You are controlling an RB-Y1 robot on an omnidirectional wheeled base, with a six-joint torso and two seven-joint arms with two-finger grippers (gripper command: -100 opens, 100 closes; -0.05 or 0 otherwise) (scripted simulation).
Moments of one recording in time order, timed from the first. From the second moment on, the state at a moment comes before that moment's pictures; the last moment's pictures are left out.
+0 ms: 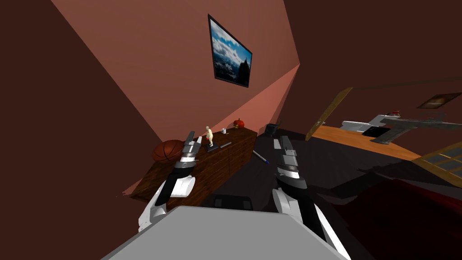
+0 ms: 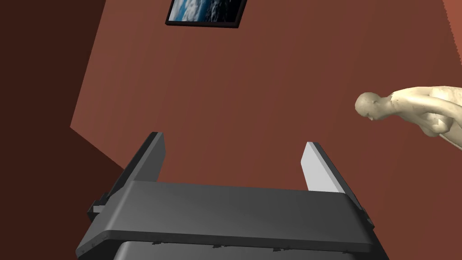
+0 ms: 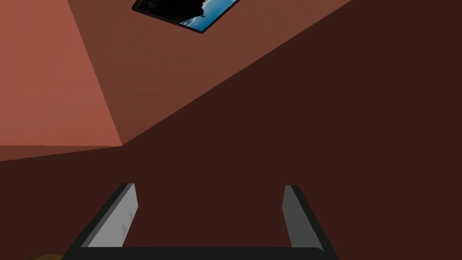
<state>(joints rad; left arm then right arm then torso) 0.38 0.15 0.00 -2.28 0.06 -0.33 -0.03 0.54 0.03 0.01 -2.33 0.11 -0.54 0.15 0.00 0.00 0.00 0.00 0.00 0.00</state>
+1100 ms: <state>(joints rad) 0.25 0.22 -0.01 -2.23 0.14 -0.02 0.00 0.53 0.03 0.01 -2.33 0.11 -0.54 0.15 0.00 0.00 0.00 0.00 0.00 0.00</state>
